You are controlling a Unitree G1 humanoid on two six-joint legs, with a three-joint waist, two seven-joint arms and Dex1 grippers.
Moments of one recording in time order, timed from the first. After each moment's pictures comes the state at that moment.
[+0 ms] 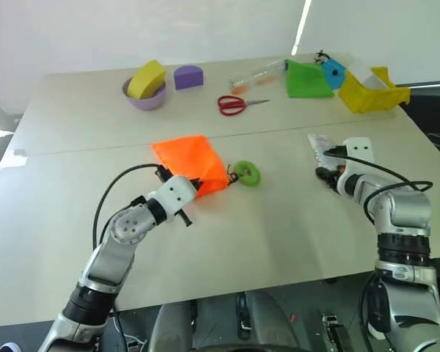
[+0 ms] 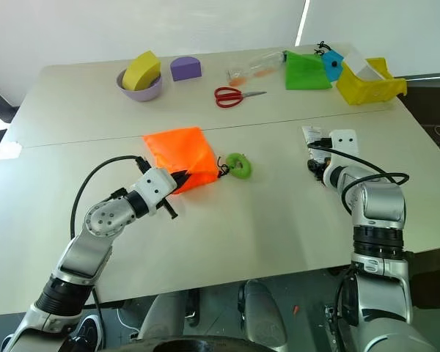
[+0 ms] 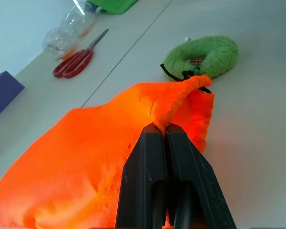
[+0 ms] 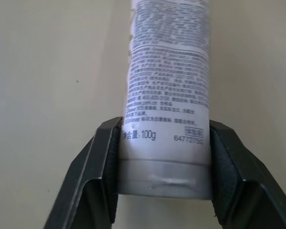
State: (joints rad) left arm -0.20 0.43 -0.18 -0.26 0.08 0.16 -0.54; right arm -0.54 -0.50 -0.24 0.09 0.22 1.02 0.24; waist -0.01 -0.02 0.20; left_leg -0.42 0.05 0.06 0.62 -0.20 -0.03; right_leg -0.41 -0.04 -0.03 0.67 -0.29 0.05
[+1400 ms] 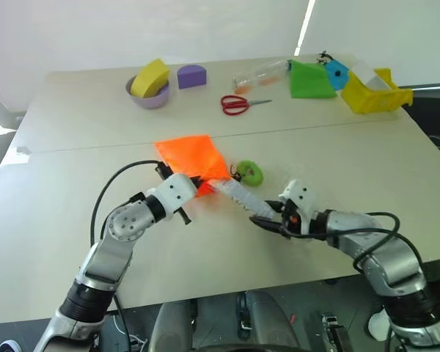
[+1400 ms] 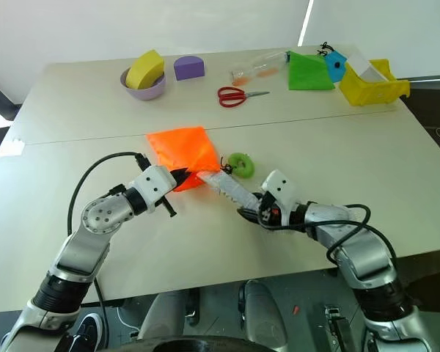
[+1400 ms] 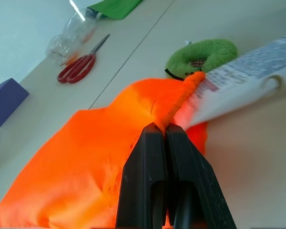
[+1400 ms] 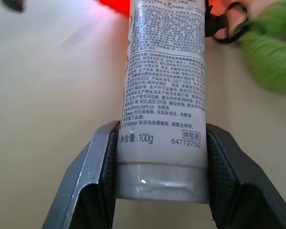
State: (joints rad) left arm -0.22 0.45 -0.18 -0.28 0.08 0.17 -0.57; right arm -0.21 -0.60 0.11 -0.38 0.39 0.75 0.70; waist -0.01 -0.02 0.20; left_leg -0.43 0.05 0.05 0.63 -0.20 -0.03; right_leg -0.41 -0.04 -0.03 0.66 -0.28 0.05
